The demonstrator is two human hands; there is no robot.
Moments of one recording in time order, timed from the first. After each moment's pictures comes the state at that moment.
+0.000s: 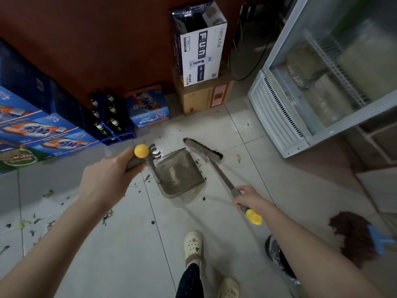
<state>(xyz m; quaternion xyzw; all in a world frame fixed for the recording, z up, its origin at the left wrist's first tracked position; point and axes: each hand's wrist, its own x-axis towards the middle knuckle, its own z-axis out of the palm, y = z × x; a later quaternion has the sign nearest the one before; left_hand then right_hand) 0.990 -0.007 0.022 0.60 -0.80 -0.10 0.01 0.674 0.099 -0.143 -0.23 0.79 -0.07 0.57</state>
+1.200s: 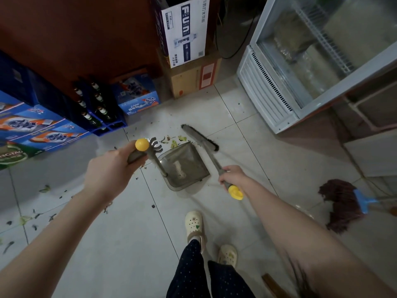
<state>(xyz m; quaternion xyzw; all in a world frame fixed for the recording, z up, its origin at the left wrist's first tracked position) 0.989 0.016 0.014 0.57 -0.81 -0.14 0.01 0.714 0.107 -0.124 -0.16 0.78 -0.14 0.59</state>
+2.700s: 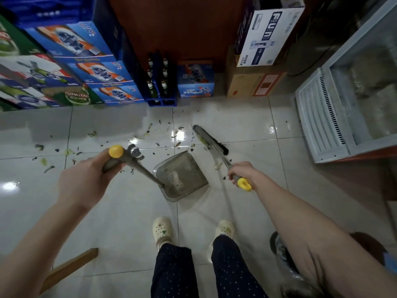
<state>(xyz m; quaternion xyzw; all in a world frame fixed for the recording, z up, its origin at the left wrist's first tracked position) 1.153 0.158 0.036 0.76 -0.64 -0.10 0.02 0.813 0.103 -0.128 -0.24 0.75 -0.09 0.61</state>
